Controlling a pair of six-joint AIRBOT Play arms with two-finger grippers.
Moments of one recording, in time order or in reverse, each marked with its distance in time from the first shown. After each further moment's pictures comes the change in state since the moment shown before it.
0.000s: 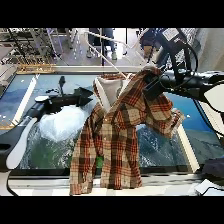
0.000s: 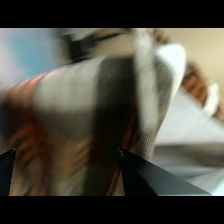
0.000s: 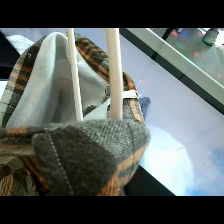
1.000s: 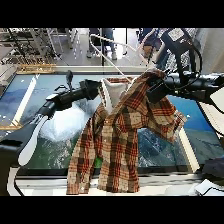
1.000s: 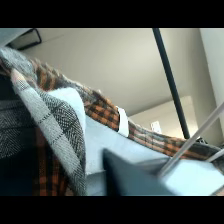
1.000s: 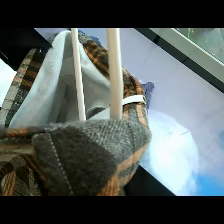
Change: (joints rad) left arm -0.090 -0.069 0.102 -0.235 -0.037 0.051; right arm 0.000 0.014 0.000 -0.023 0.059 0.056
